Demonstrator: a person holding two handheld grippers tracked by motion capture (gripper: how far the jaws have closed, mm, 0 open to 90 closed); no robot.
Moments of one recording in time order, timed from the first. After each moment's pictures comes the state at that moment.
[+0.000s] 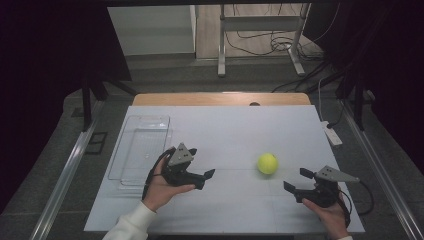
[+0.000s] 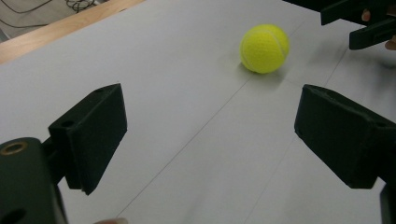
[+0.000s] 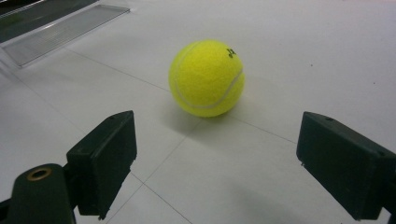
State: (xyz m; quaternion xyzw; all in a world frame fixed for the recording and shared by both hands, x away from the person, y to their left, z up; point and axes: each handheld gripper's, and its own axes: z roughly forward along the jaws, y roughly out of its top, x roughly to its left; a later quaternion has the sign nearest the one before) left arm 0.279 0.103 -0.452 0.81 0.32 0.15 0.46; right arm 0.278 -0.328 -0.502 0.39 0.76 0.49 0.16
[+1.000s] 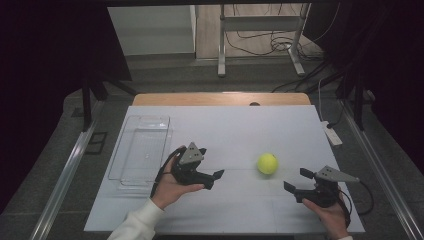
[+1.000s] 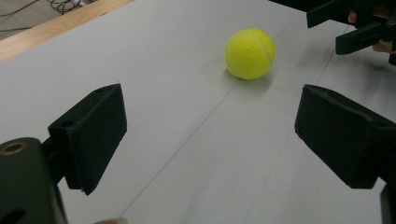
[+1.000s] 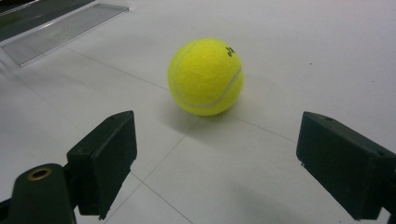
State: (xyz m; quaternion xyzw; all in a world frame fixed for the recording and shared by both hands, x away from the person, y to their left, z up) left arm 0.285 0.081 -0.452 0.82 0.30 0.14 0.46; right arm 0.278 -0.329 -0.503 0.39 0.76 0.49 0.16
